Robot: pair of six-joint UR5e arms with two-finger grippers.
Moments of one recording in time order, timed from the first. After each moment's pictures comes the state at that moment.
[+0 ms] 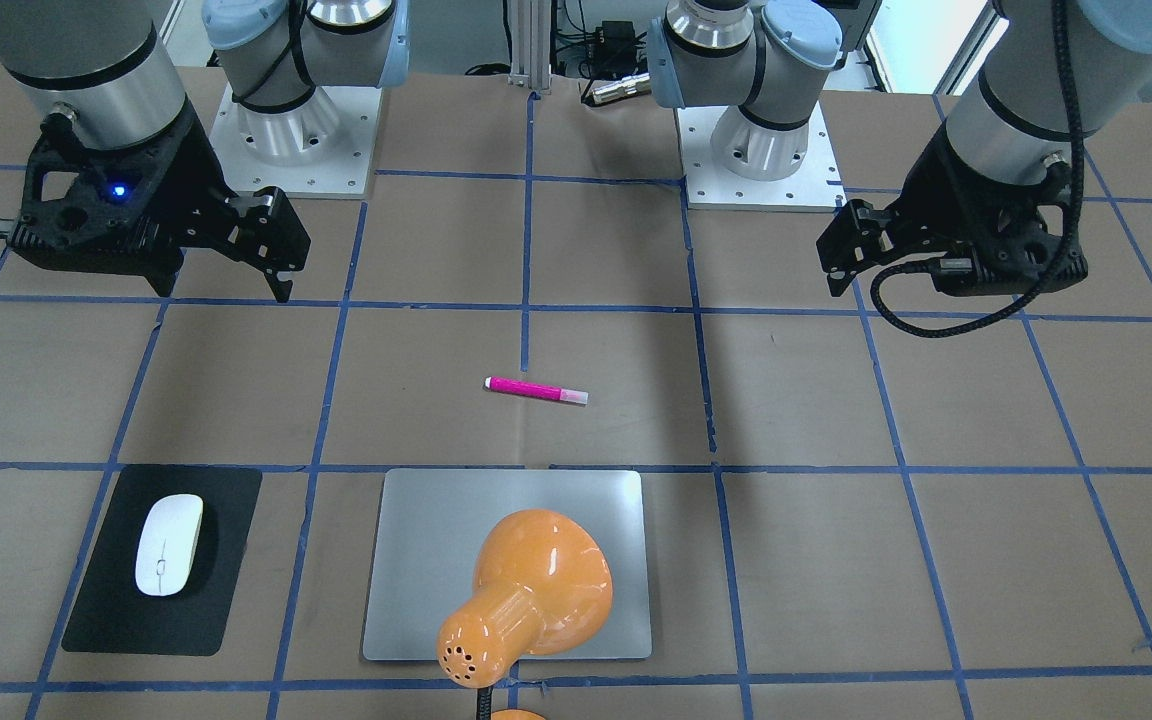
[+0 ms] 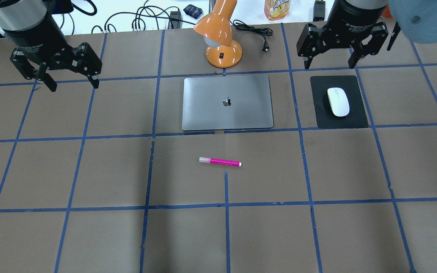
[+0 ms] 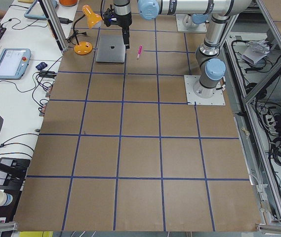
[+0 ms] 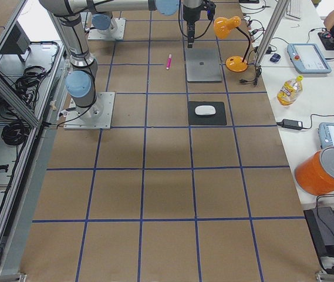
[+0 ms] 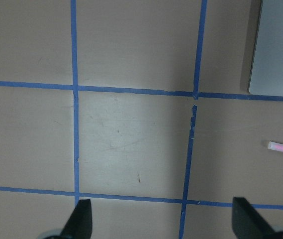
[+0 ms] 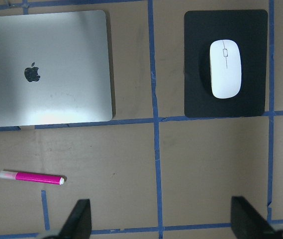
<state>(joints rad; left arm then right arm) -1.47 -1.65 -1.45 -1.68 1.61 0.05 1.59 -1.48 1.46 -1.59 -1.57 0.07</state>
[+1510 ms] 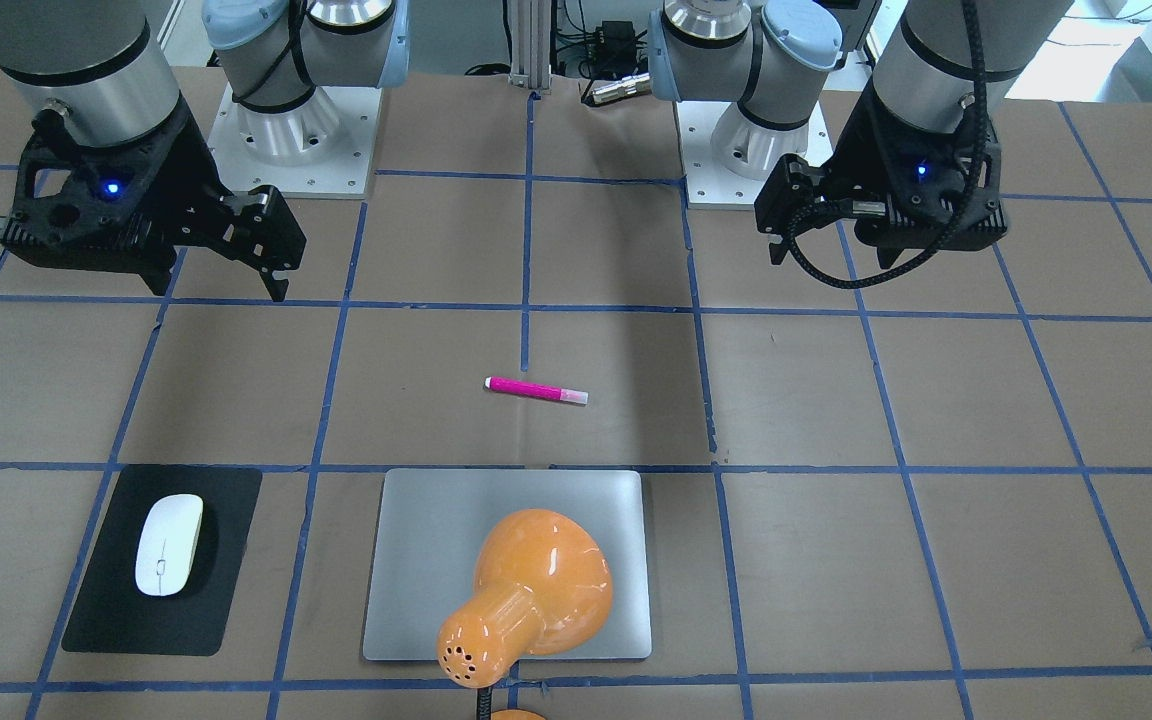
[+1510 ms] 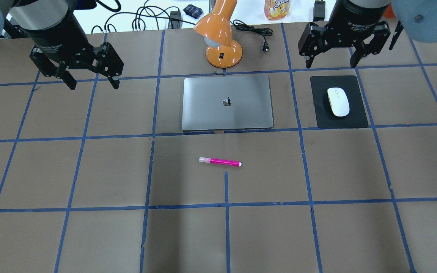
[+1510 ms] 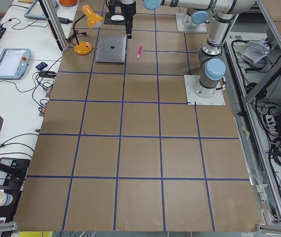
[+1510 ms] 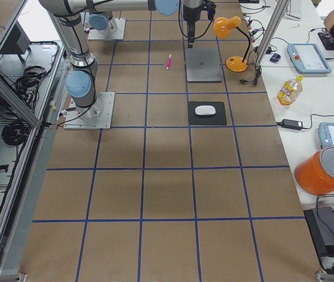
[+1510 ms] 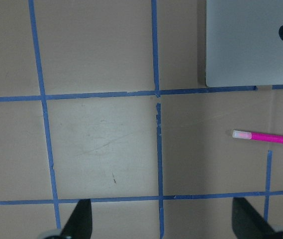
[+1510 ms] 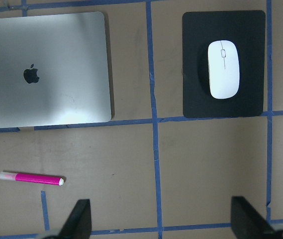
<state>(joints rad) -1.55 -1.62 -1.46 -1.68 1.59 0.05 1.59 -1.49 1.46 -1.58 -1.57 0.07</state>
